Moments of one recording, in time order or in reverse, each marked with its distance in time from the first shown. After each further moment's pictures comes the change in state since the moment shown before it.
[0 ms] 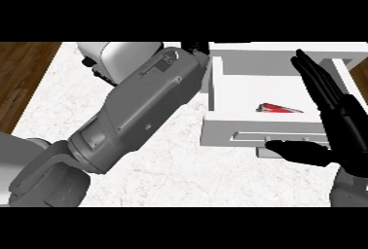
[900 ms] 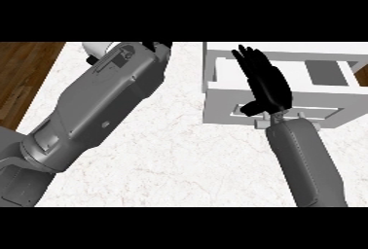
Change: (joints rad) left arm 0.116 0.182 -0.003 -0.215 -0.093 0.021 0.139; right arm -0.341 -0.004 0.079 0.822 0.377 -0.377 -0.090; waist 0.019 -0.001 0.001
